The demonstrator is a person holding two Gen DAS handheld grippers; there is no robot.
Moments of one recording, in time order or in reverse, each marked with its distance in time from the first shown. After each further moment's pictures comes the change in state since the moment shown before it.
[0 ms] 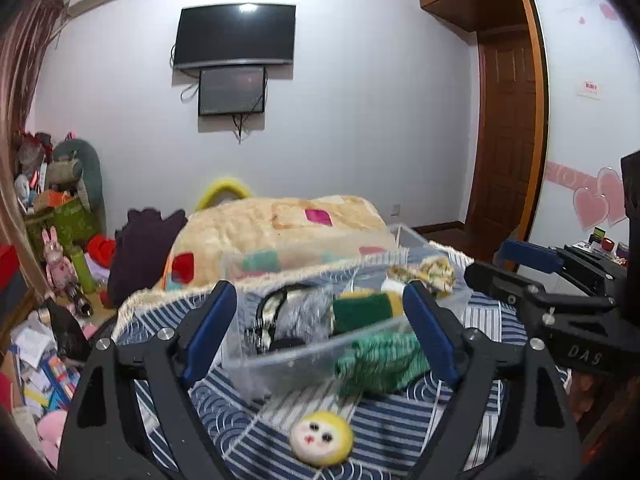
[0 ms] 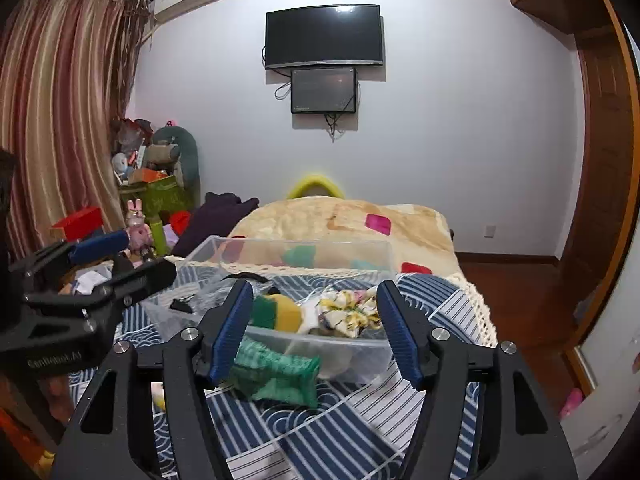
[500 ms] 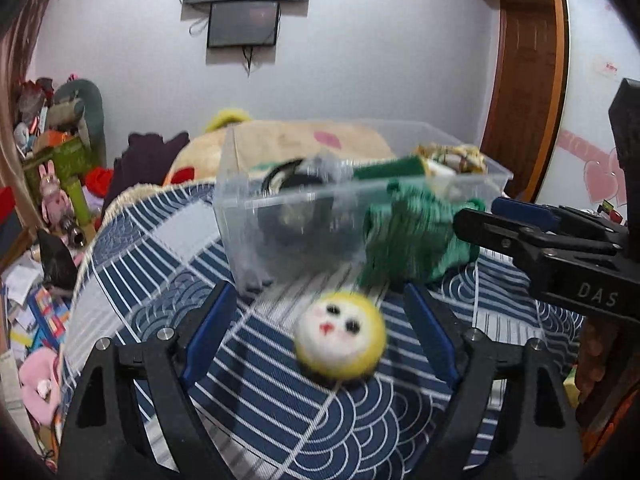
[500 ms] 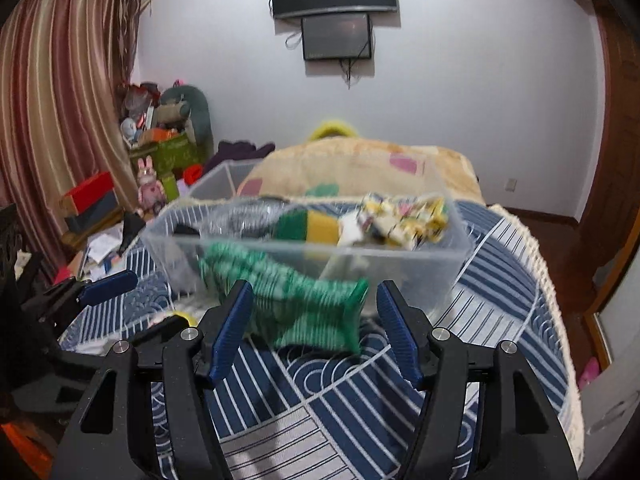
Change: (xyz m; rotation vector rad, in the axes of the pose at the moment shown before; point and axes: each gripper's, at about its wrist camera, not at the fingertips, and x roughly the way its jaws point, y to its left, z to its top) left arm 0.030 0.013 -0.082 -0.064 0.205 0.007; right arm 0.046 0.016 -0.046 0.017 0.186 0.061
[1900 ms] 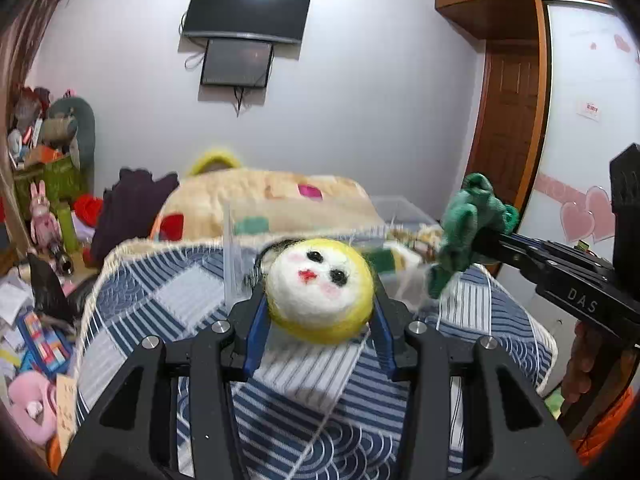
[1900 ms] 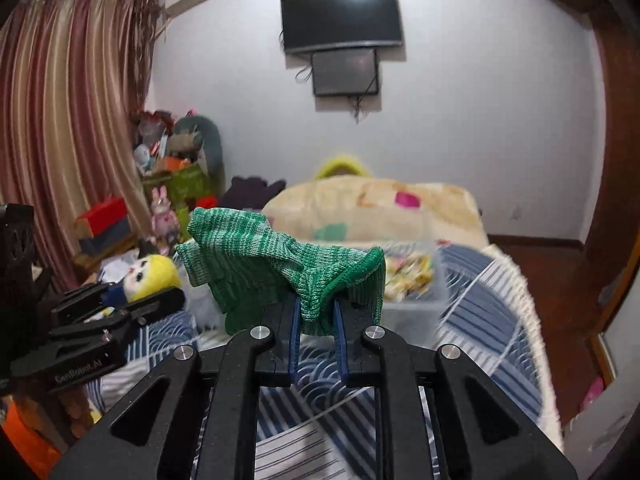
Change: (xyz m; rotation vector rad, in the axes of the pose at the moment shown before) left arm -0.049 0.003 0.048 -0.024 -0.174 -0.078; right arm -0.052 -0.012 0.022 -0.005 -0.151 0.017
